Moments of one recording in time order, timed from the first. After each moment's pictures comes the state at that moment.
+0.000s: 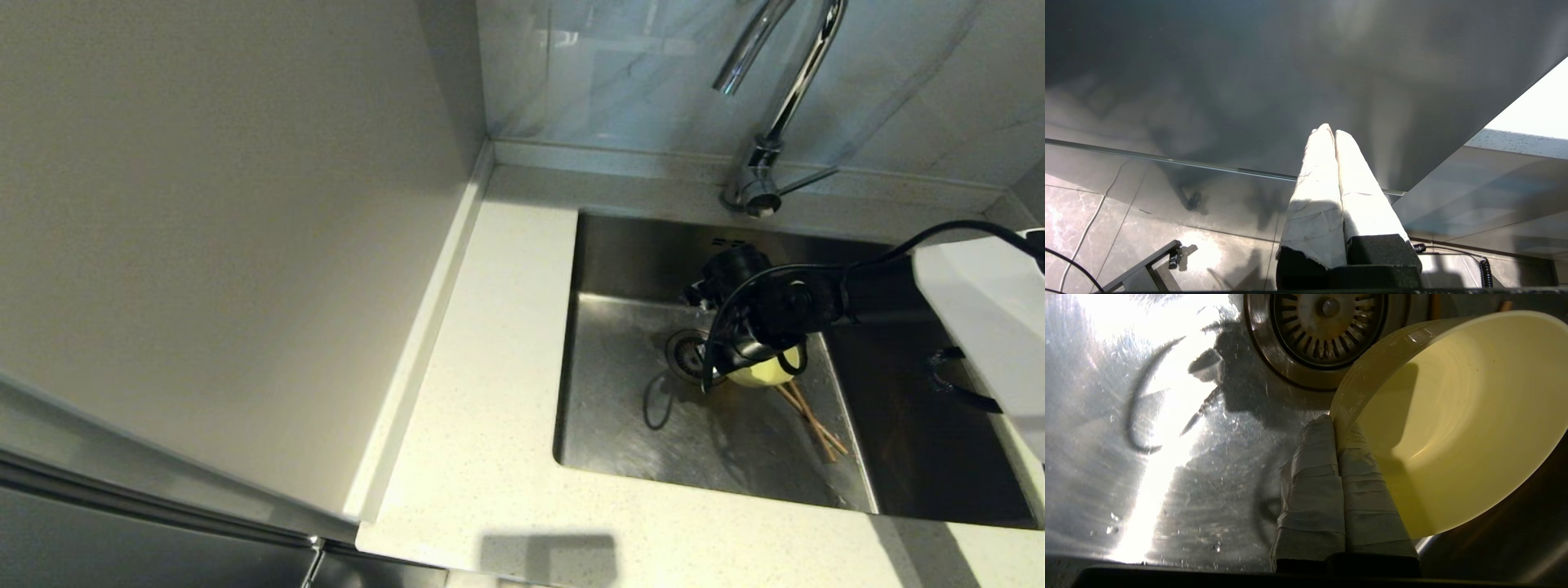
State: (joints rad) left arm 0.00 0.00 0.00 0.00 0.02 -0.02; right arm 0.22 2.30 -1.74 0.34 -0.32 -0.13
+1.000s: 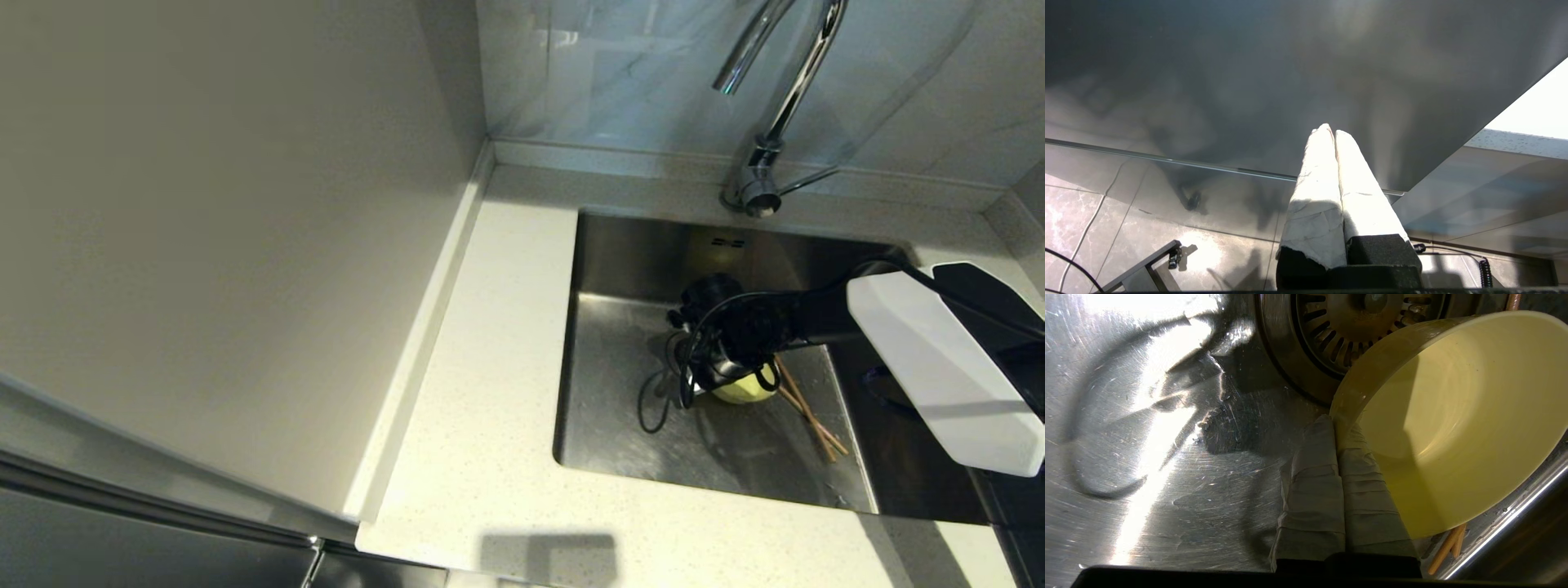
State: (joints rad) left arm 0.00 0.00 0.00 0.00 0.02 -0.02; right arm 0.22 2.45 -1.83 0.34 -0.34 -0.13
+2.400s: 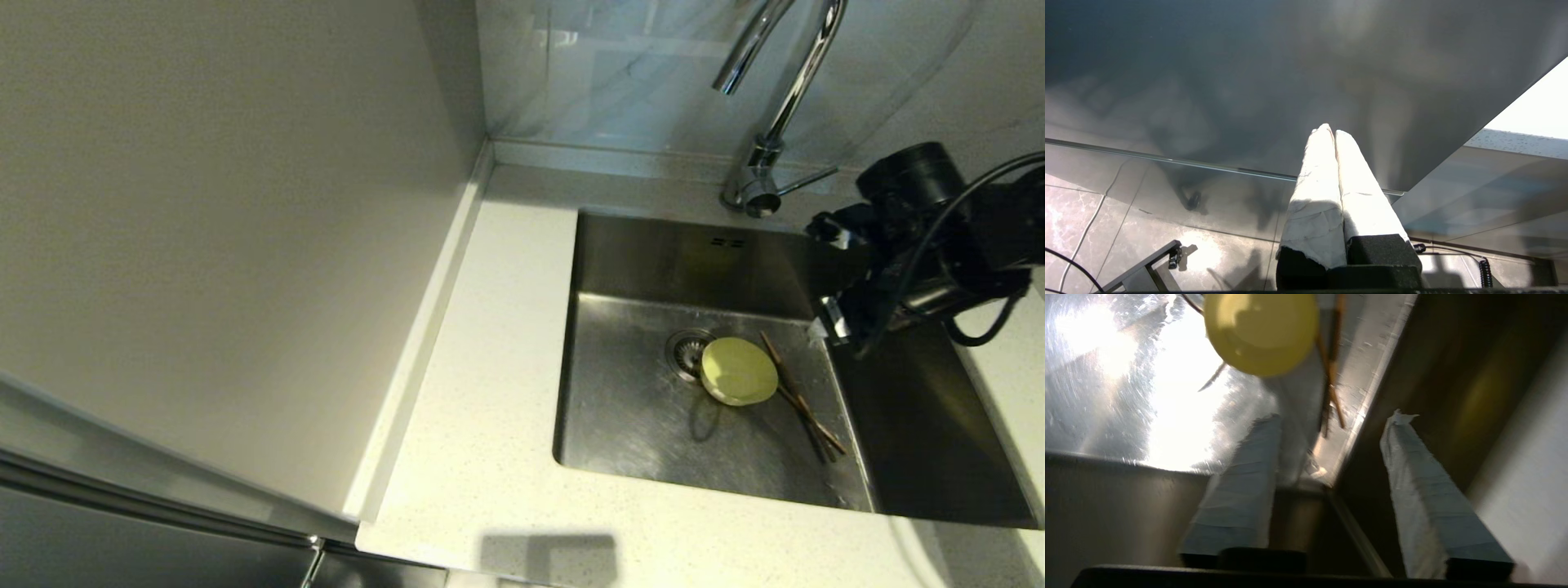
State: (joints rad) left arm 0.00 0.00 0.00 0.00 0.02 -0.02; right arm 0.13 1.79 -1.53 0.57 -0.34 -0.09
